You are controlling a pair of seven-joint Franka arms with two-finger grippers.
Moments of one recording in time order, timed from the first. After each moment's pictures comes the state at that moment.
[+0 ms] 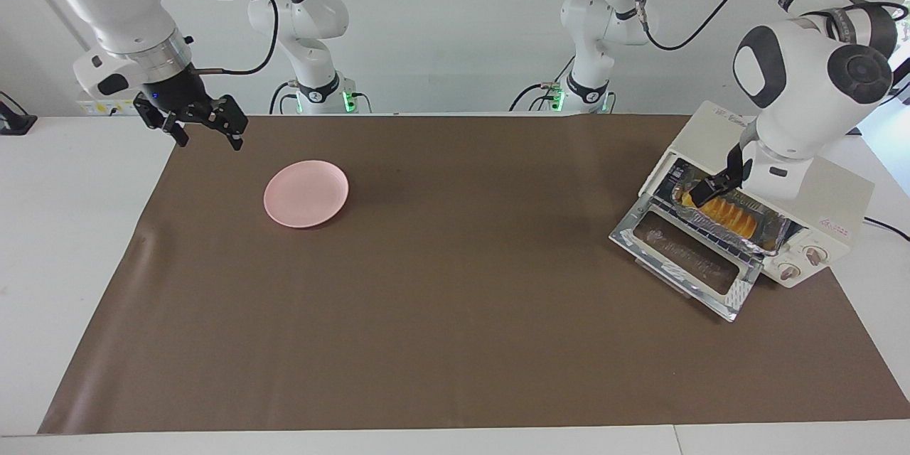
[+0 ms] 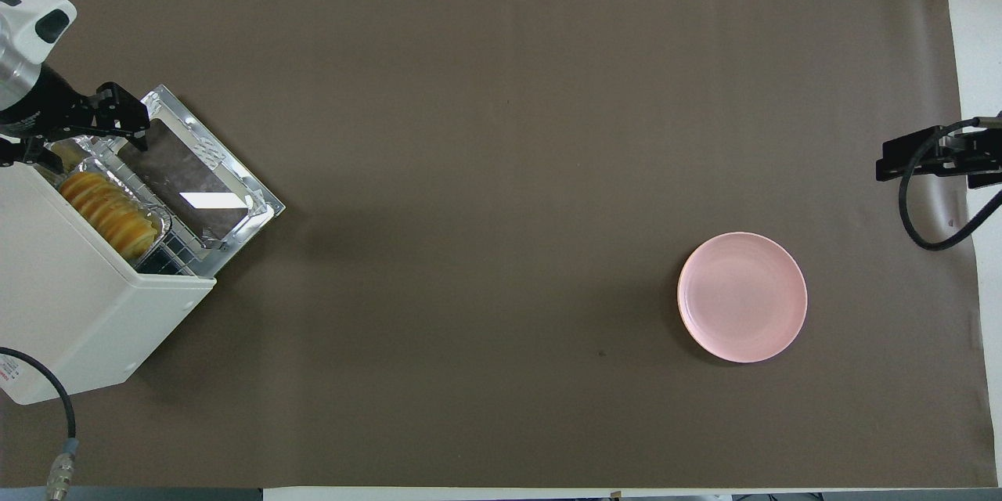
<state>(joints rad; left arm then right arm) -0.44 0.29 0.48 -1.42 -0.03 1.49 -0.20 -0.06 -0.02 0.02 -1.63 0.00 1.60 0.07</state>
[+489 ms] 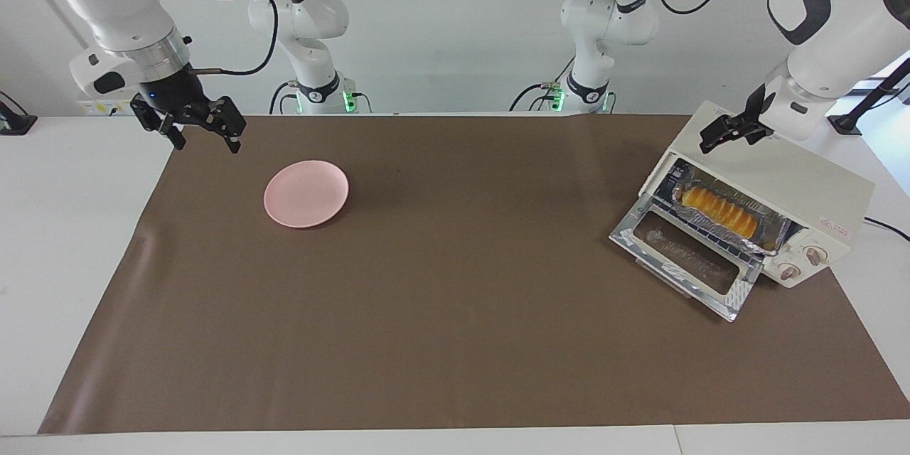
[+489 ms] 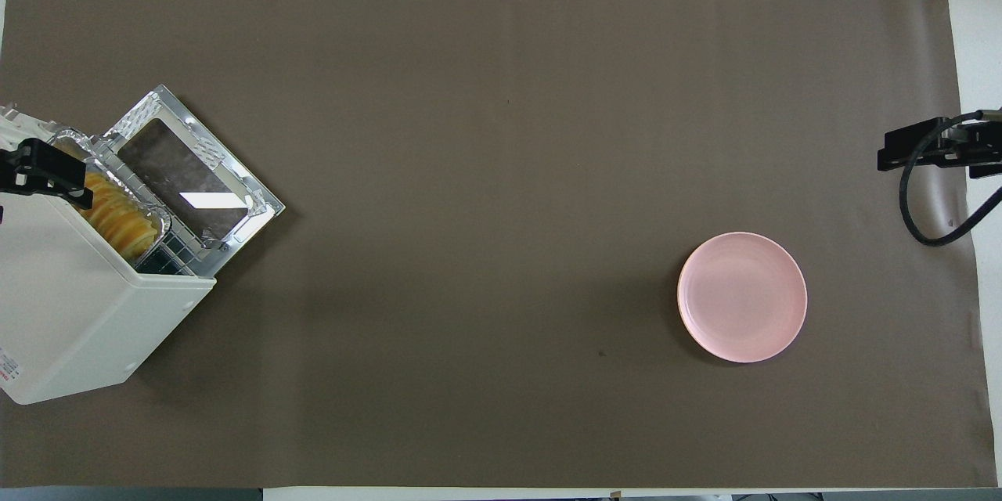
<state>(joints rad) -0.43 0.09 0.50 -1.53 -0.03 1.37 -0.02 -0.06 -0.02 0.02 -1.63 0.00 1.63 0.07</state>
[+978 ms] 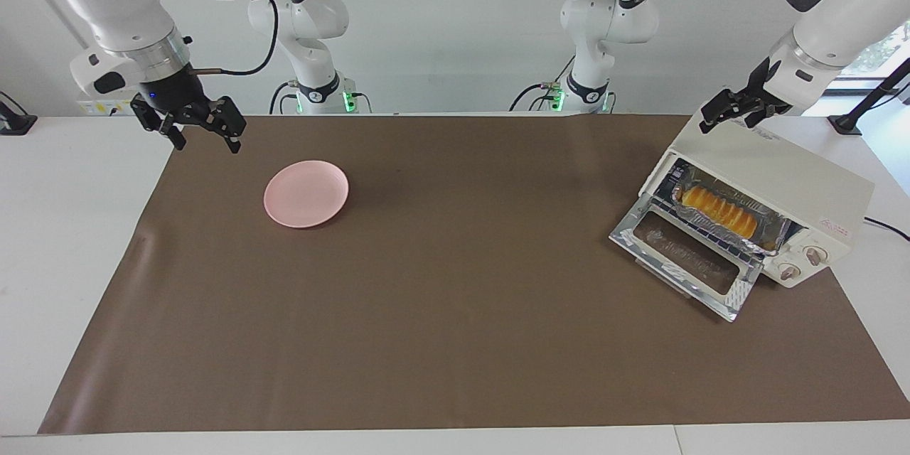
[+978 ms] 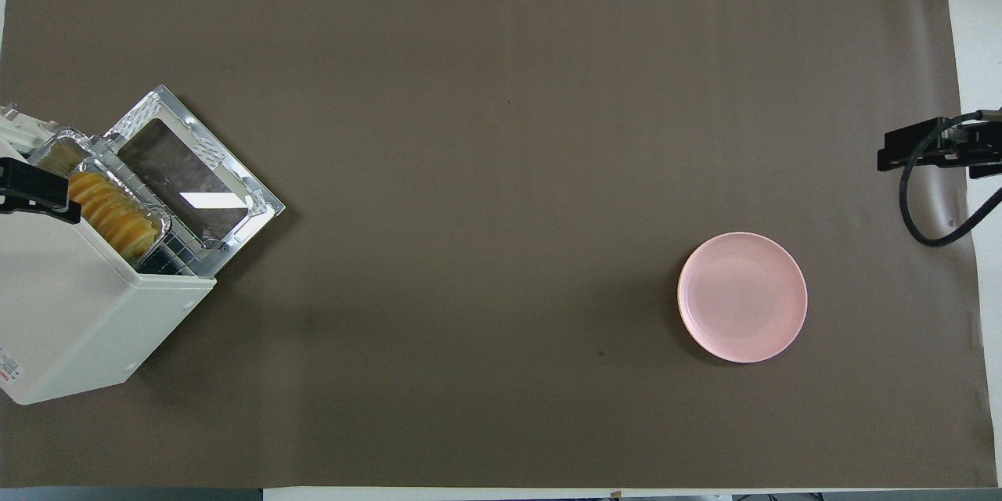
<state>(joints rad) -0.23 0.02 0.27 -1.57 -0.03 1.41 -0.02 -0.06 -0.02 0.02 -1.63 0.00 1.63 0.07</state>
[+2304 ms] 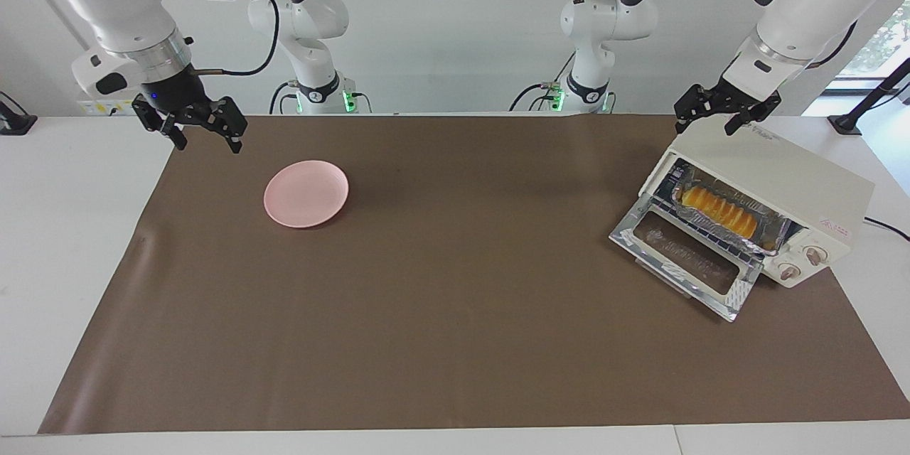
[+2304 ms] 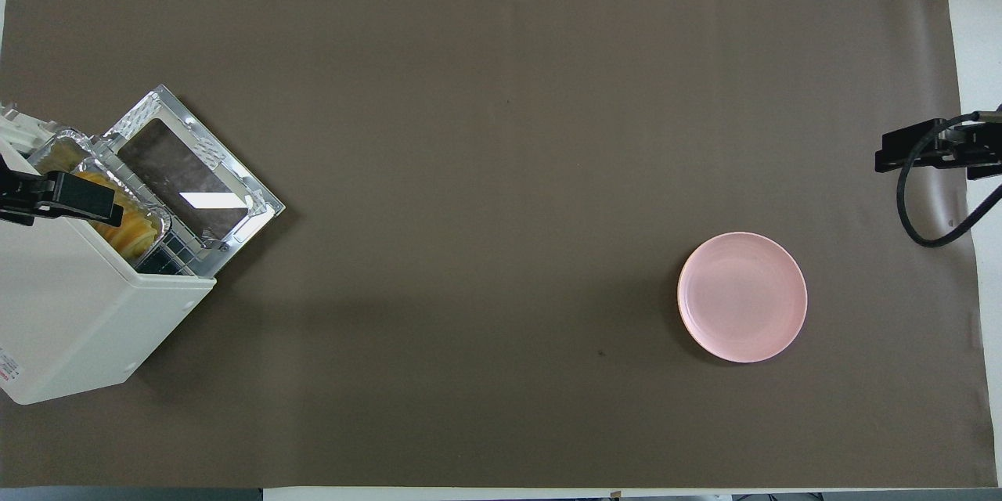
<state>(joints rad) -0.09 -0.04 0.05 -1.64 -0.03 1.49 0.06 -0.06 -0.02 0.02 -1.63 0.00 1.63 0.07</state>
